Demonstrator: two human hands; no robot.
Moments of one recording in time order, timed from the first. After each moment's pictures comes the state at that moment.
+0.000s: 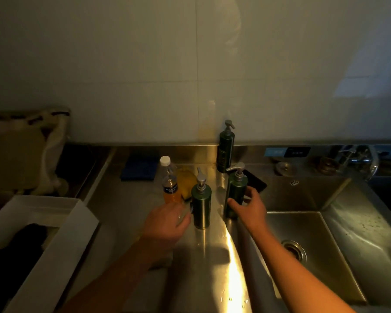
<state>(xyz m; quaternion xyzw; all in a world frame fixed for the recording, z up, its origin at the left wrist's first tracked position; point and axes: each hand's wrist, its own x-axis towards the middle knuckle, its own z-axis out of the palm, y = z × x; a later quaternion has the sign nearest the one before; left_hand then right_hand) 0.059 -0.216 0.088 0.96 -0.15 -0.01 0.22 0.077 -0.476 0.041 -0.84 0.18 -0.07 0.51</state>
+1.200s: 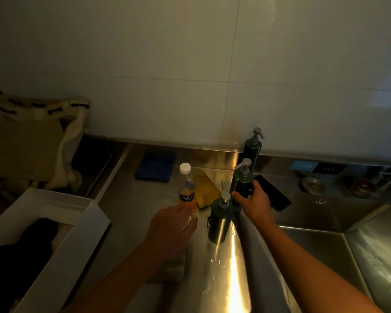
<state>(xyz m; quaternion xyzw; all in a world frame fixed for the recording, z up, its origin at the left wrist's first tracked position) 0.093 -0.185 0.065 0.96 -0.17 0.14 0.19 0.169 -0.448 0.045 -0.86 0.11 -0.03 0.50</state>
